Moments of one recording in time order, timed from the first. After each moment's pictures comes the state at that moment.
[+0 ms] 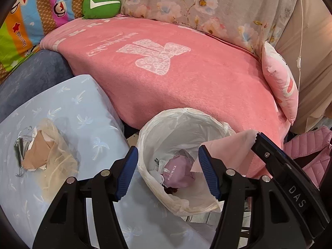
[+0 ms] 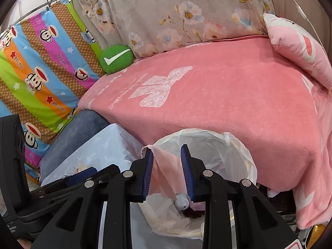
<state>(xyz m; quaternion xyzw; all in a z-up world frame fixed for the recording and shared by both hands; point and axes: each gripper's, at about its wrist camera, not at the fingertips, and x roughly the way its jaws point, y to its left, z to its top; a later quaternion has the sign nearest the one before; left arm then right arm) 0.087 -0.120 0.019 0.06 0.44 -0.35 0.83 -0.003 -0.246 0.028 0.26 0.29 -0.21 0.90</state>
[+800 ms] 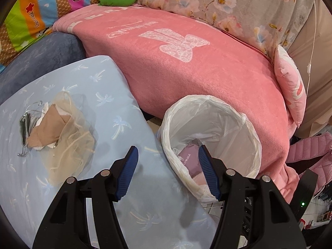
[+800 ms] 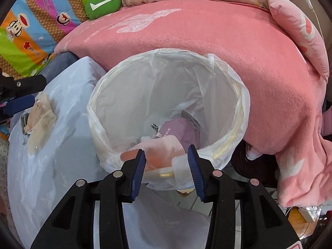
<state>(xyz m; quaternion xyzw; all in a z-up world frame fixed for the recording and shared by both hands) 0.095 -0.078 -0.005 0.04 0.47 -0.32 0.82 -0.030 -0.209 -0.074 0.19 0.45 -0.23 0.84</state>
